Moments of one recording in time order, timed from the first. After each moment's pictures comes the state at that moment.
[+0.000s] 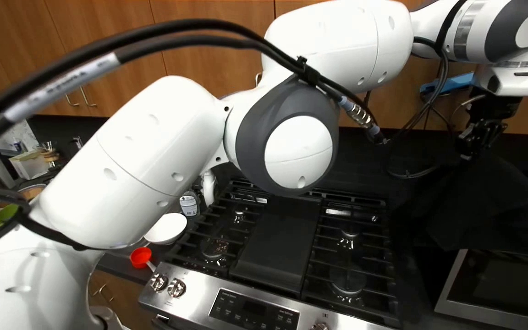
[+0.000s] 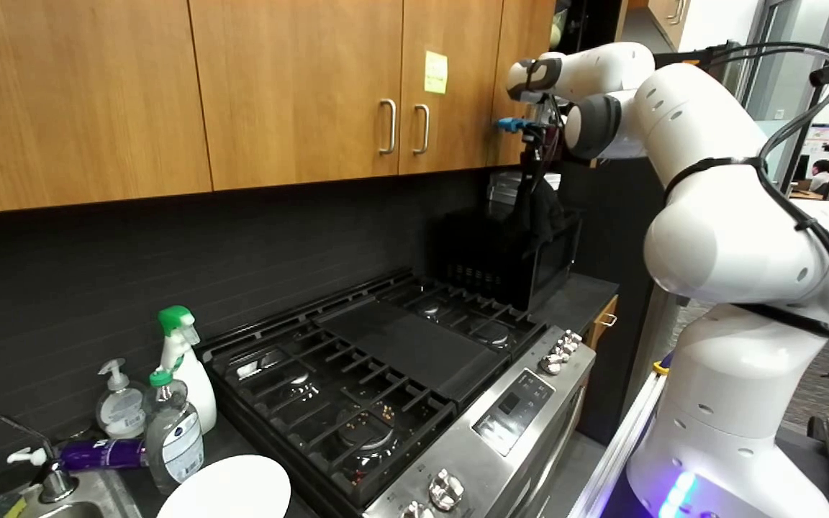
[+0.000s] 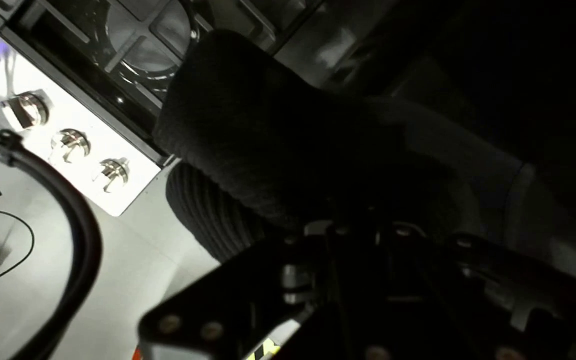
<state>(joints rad) -0.76 0.90 -0.16 -0.61 0.18 1.59 1.52</state>
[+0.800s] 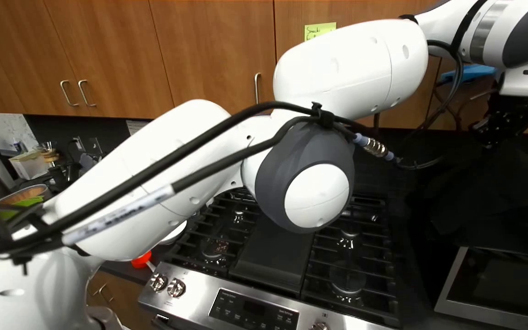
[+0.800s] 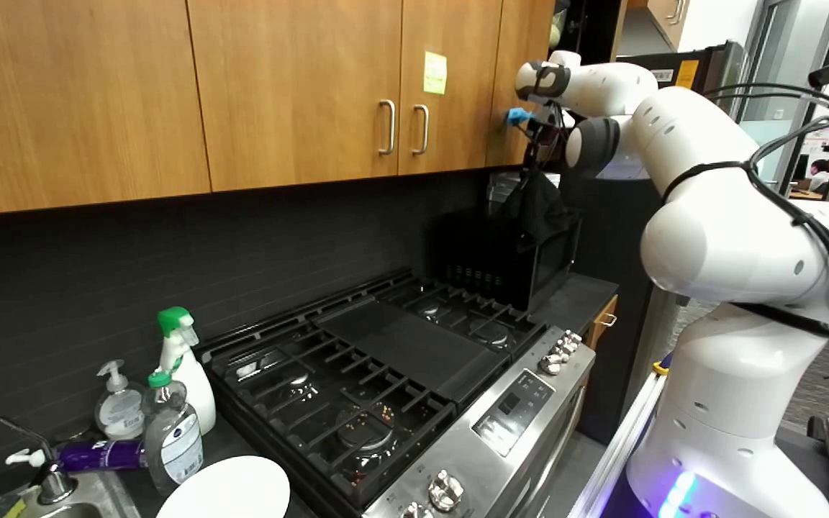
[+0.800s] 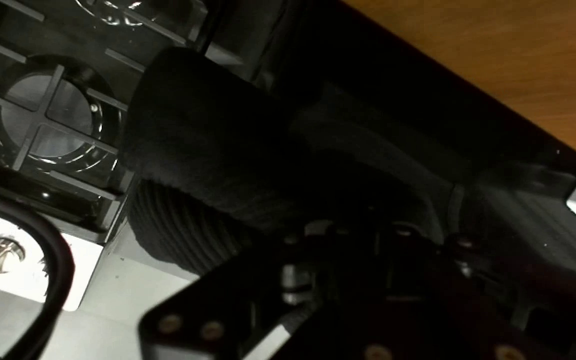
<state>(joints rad) -0.83 1.01 -0.09 -0.40 0.21 1.70 1.79</state>
